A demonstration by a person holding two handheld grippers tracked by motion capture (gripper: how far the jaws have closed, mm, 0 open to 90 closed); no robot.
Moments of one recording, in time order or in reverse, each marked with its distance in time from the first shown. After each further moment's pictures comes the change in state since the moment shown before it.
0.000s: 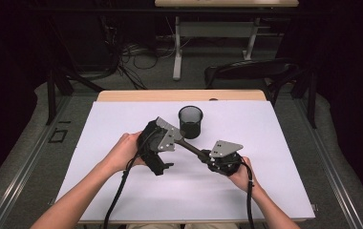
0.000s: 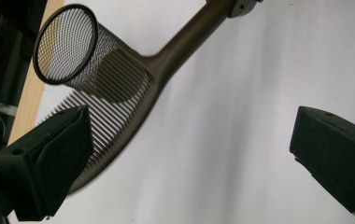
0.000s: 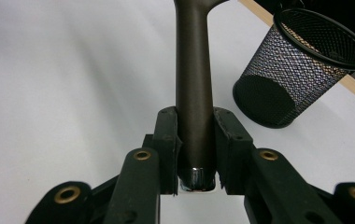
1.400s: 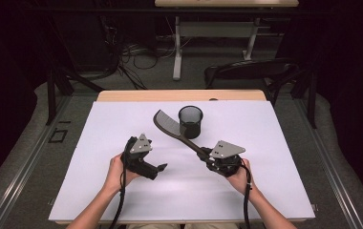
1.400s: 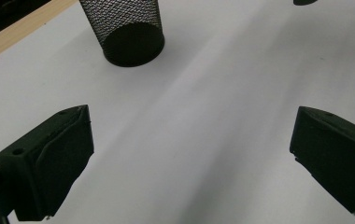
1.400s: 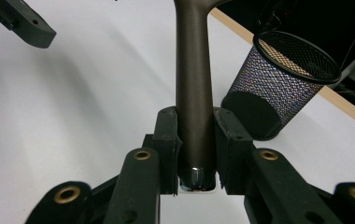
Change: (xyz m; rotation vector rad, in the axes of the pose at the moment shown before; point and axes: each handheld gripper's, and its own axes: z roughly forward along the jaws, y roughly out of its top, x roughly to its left) left arm -0.017 -0.077 0.033 -0.278 0.036 -0.510; right arm 0.007 0.003 -0.004 -0.077 -0.065 0.032
